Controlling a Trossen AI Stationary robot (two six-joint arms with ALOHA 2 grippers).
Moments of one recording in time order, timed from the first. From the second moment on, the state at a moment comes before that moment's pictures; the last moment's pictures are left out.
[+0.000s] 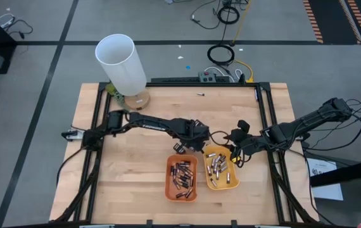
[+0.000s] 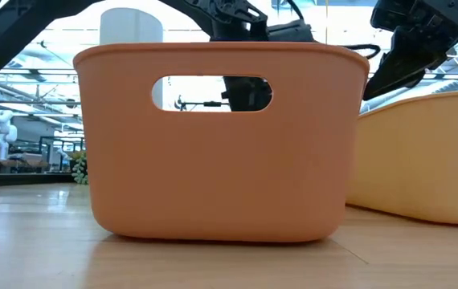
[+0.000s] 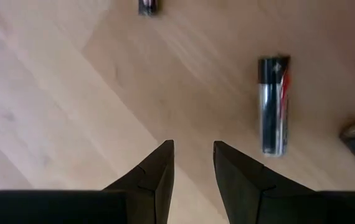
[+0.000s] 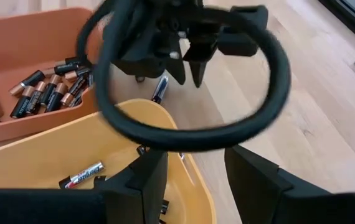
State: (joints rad) left arm 0.00 2.28 1.82 -0.83 -0.16 0.80; right arm 0.38 0.98 0.64 -0.48 0.49 0.54
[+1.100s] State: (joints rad) left arm -0.09 2.27 1.82 -0.93 0.02 0.52; right arm 0.37 0.98 0.64 -0.48 0.49 0.55
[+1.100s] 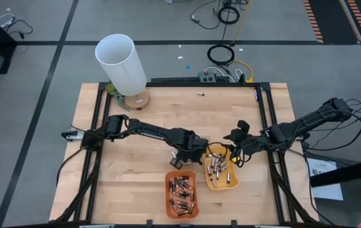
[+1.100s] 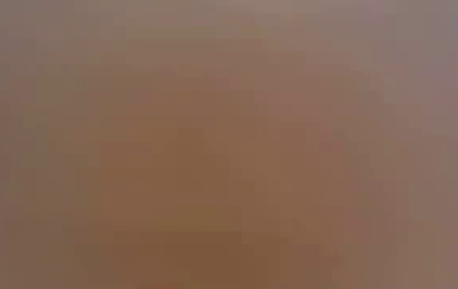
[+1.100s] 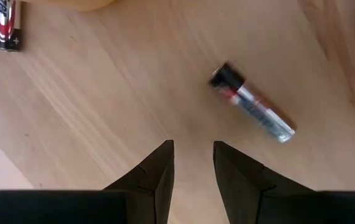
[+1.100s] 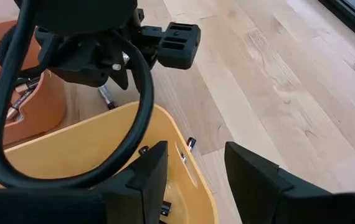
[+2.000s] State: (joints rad) left arm -0.11 1.97 1.43 -0.89 -0.16 0.45; right arm 0.38 0.99 0.64 -0.48 0.50 0.54
